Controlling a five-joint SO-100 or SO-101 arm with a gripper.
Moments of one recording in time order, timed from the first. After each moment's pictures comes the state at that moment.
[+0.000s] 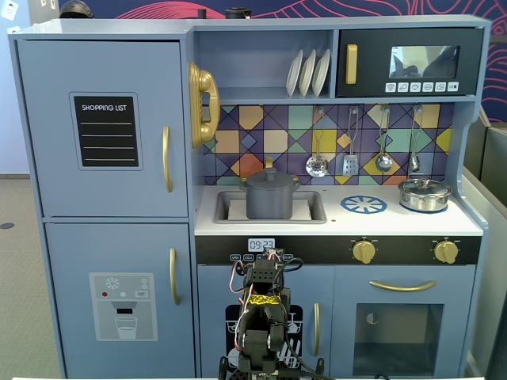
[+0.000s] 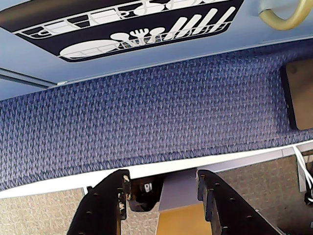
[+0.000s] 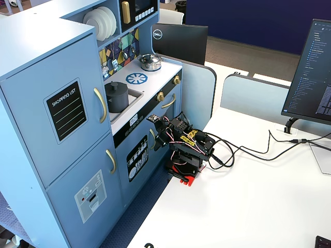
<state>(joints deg) 4.4 182.5 170.9 78.2 -88.6</state>
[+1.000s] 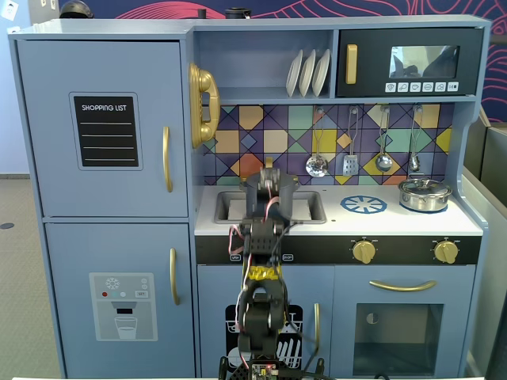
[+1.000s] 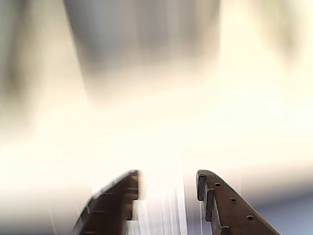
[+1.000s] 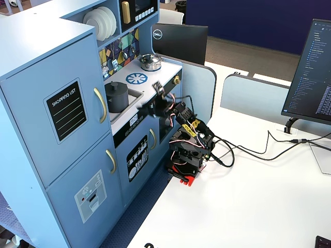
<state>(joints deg) 3.9 165.8 132.4 37.7 -89.1</state>
